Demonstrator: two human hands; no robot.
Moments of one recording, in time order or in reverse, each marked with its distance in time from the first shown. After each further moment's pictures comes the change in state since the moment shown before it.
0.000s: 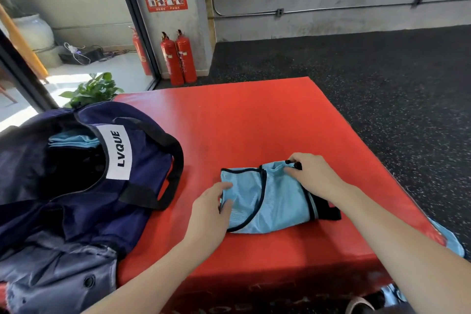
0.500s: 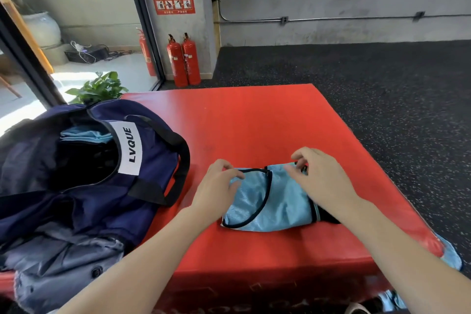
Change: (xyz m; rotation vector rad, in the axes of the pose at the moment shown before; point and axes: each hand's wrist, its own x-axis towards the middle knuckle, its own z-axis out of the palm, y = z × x) left_hand 0.048 0.002 -0.011 0.217 -0.121 0.184; right_hand -0.041 -0.036 -0.013 -0.023 0.254 -0.106
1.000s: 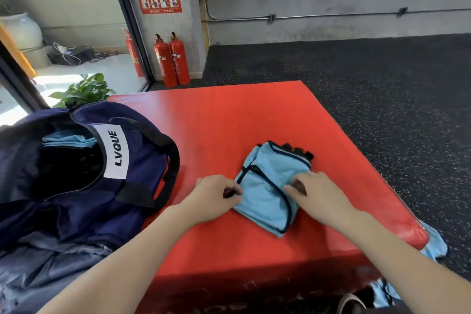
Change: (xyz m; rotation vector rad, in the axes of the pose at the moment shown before) left_hand 0.006 0.005 -0.005 0.068 -0.317 0.041; right_hand -0.022 0.049 0.021 -0.258 -0.226 0.028
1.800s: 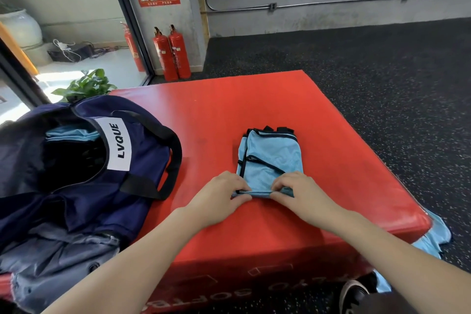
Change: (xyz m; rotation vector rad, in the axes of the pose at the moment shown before) left_hand -0.019 0.003 0.018 0.002 0.070 0.239; right_hand -0.013 -0.022 0.023 0.312 -0.031 -0.248
